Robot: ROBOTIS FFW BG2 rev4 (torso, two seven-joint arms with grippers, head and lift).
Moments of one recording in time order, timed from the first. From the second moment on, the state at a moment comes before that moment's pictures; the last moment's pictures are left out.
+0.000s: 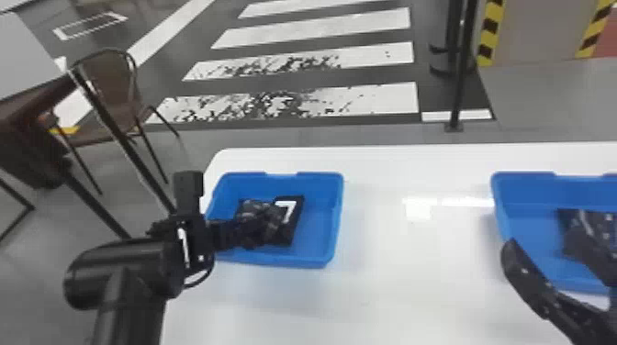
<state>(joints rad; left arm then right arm) -0.03 0.19 0.30 -1.74 0.07 0.98 -0.44 0.59 -0.08 0.00 -2.09 -0.32 0.01 0.41</state>
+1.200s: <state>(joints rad) 0.24 0.18 0.27 -2.14 0.32 0.84 -0.49 0.56 -0.08 0.03 -2.10 -0.43 0.14 0.48</state>
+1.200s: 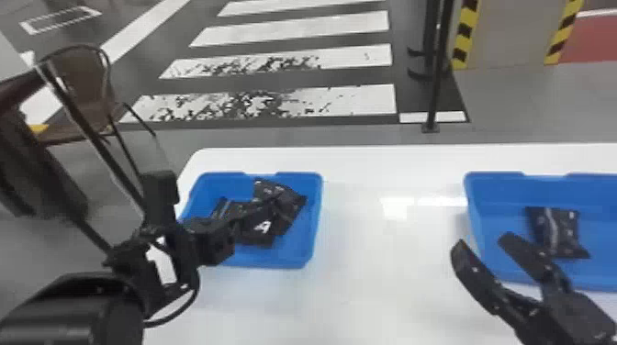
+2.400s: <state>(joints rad) 0.24 0.19 -0.05 -2.14 0.55 0.82 -0.49 0.35 -0.10 0.14 -1.94 -0.65 0.26 0.49</state>
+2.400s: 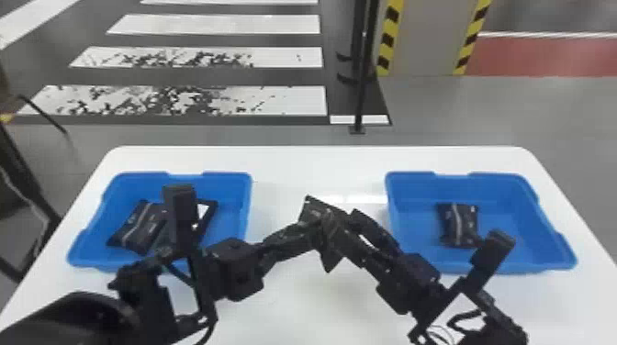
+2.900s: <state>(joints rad) 0.24 0.19 -0.04 -2.14 0.56 0.81 -0.48 0.37 -0.10 0.17 -1.94 -0.72 0.27 0.50</state>
